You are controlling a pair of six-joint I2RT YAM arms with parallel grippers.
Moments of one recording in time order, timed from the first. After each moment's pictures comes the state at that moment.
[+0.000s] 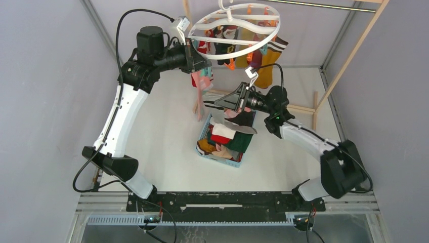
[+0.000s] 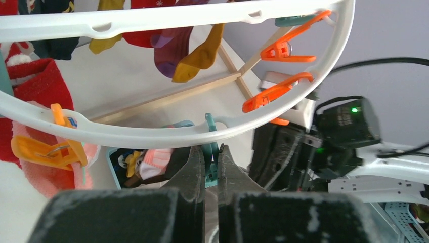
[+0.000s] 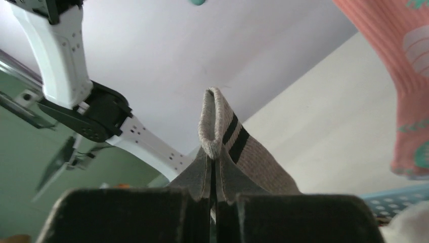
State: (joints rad) left arm -0.41 1.62 2.05 -0.71 0.54 -0.31; right arm 0.50 1.40 0.94 0.67 -0.80 0.90
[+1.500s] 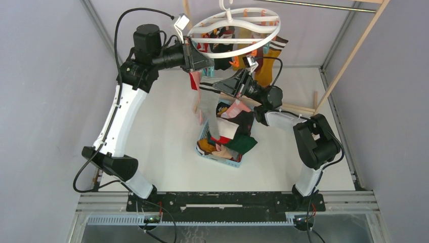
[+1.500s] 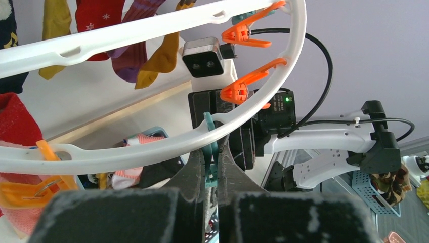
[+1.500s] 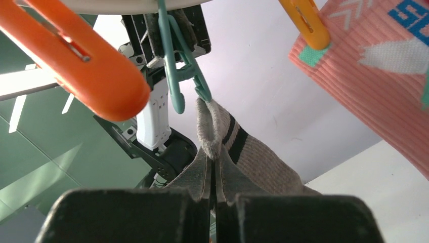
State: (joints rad) left arm -0.39 1.62 2.05 -0.65 0.72 -0.37; right arm 0.46 1.78 1.10 1.44 -0.77 1.55
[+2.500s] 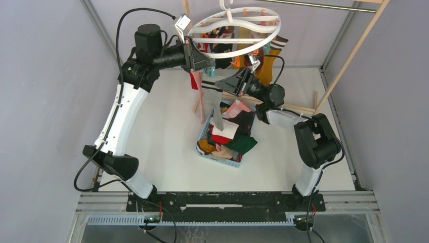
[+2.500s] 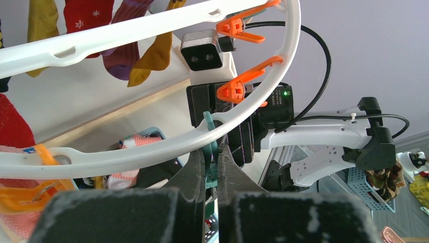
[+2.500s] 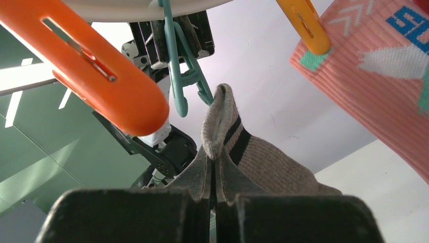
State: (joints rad) left arm -0.39 1.63 2.05 -0.63 0.75 -0.38; right arm 0.43 1.79 1.12 1.45 -0.80 1.56
